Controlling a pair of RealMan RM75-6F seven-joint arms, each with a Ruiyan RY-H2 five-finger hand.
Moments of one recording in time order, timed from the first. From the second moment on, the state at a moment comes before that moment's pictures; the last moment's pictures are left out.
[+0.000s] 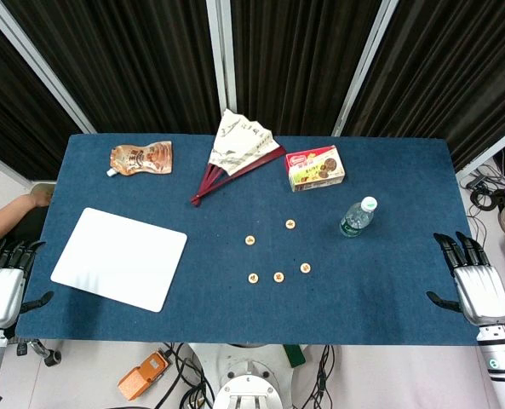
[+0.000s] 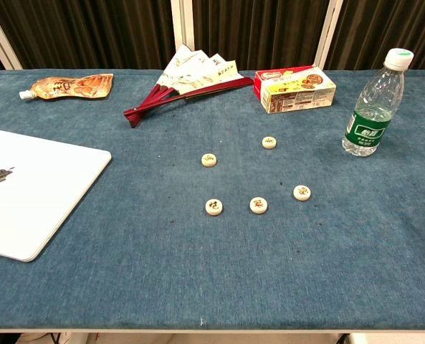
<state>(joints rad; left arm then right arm) -0.06 -1.17 -0.03 -1.54 1.47 1.51 0.09 0.12 -1.10 0.04 -1.62 -1.55 1.42 -0.07</state>
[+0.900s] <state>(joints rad) -0.02 -1.18 -0.03 -1.54 1.52 1.58 0.07 0.44 -1.37 0.07 -1.55 -1.59 1.02 -0.16</state>
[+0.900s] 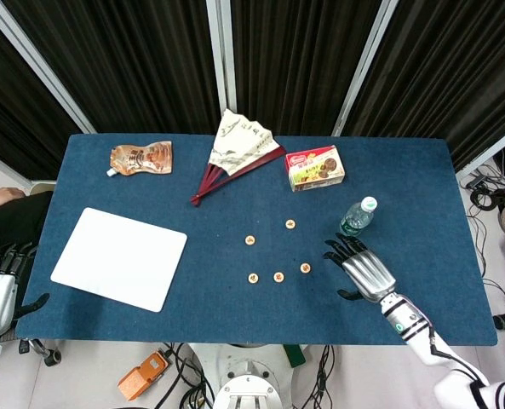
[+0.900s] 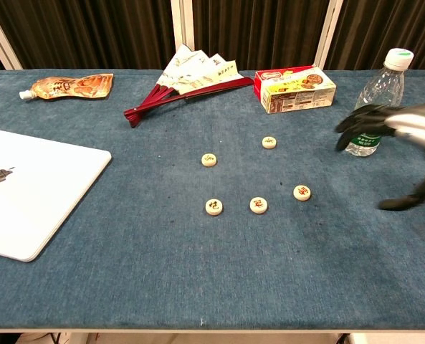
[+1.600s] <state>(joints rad) -0.02 -1.19 -0.04 -1.50 1.50 1.57 0.04 0.60 -1.62 0.09 -1.30 -1.49 0.90 -0.19</state>
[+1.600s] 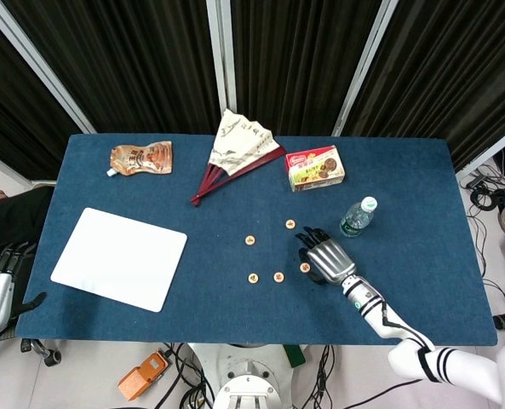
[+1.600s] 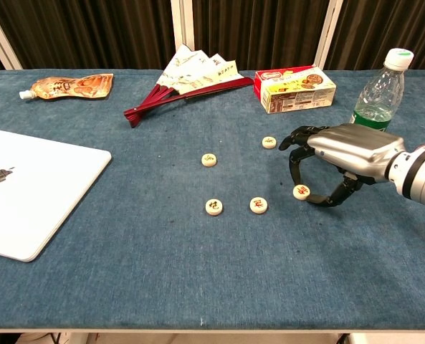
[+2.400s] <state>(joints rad) 0.00 -1.20 -0.04 -1.47 1.49 1.58 0.00 0.71 -1.63 0.13 -1.45 -1.44 0.84 -0.28</state>
